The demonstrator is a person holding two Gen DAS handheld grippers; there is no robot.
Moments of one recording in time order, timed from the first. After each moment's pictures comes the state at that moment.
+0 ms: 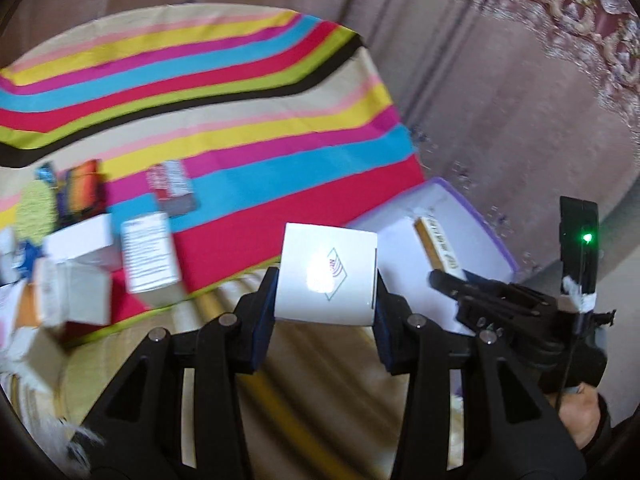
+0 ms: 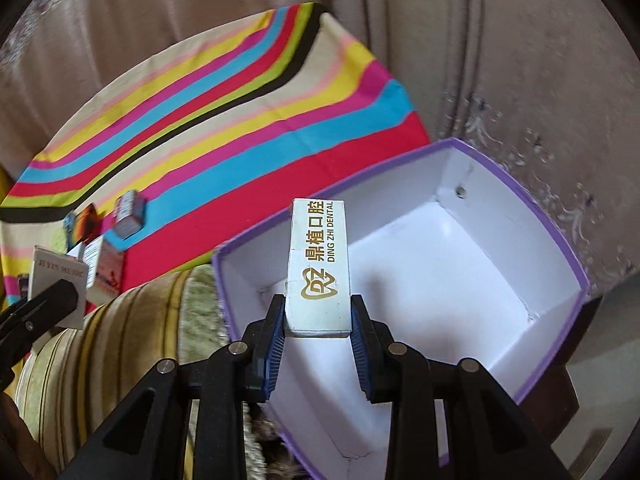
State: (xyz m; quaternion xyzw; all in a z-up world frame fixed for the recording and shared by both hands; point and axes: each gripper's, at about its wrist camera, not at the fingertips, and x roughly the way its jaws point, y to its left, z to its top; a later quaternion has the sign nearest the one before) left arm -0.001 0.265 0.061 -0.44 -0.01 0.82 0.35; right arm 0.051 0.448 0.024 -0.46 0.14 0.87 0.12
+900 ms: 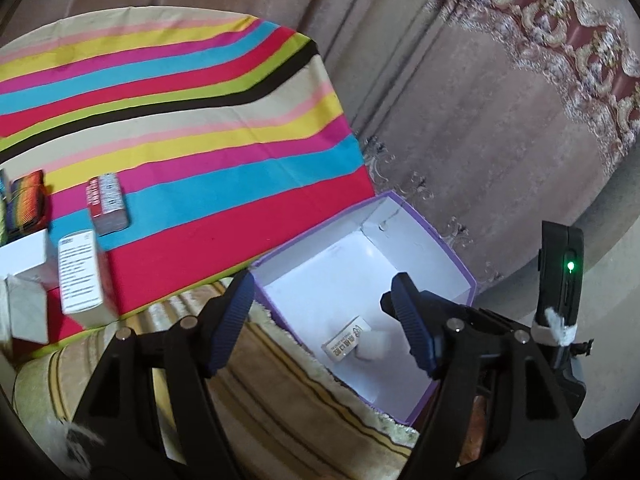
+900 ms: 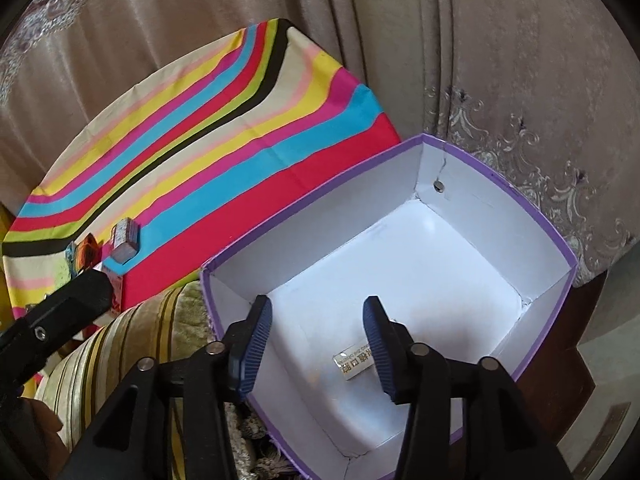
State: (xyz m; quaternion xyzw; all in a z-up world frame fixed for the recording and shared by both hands) left arm 0.004 0.278 0.069 -0.42 -0.05 0.81 0.40; right arm 0.065 0.465 0.030 -0.44 0.18 0.87 0.13
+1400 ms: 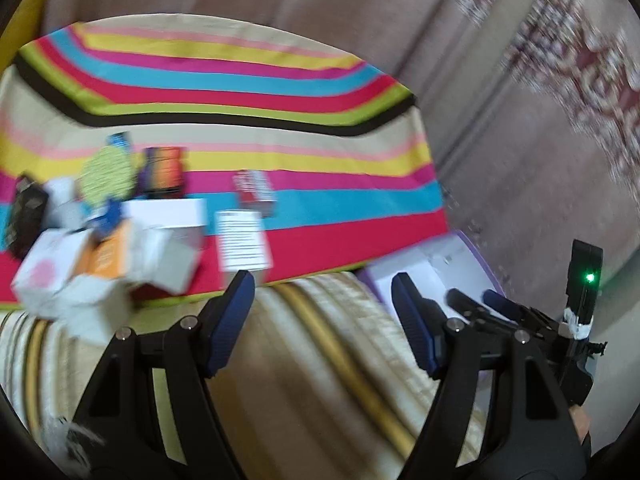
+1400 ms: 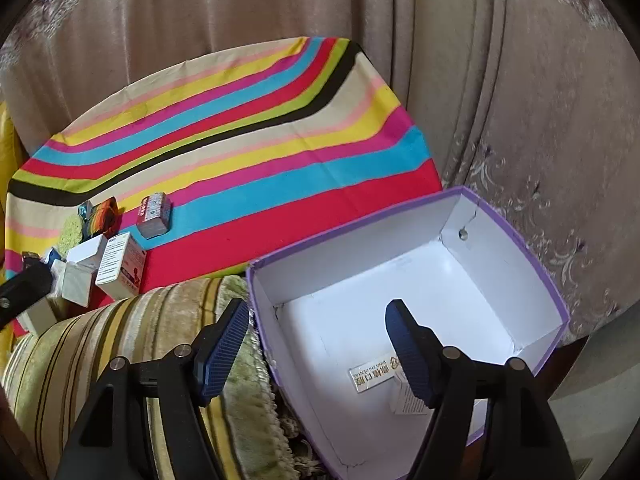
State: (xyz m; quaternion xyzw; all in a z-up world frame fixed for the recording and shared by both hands) left arm 0.009 0.156 0.076 -0.41 -0.11 0.87 0.27; right arm 0.054 0.408 0.052 -0.43 0.07 0.90 0.11
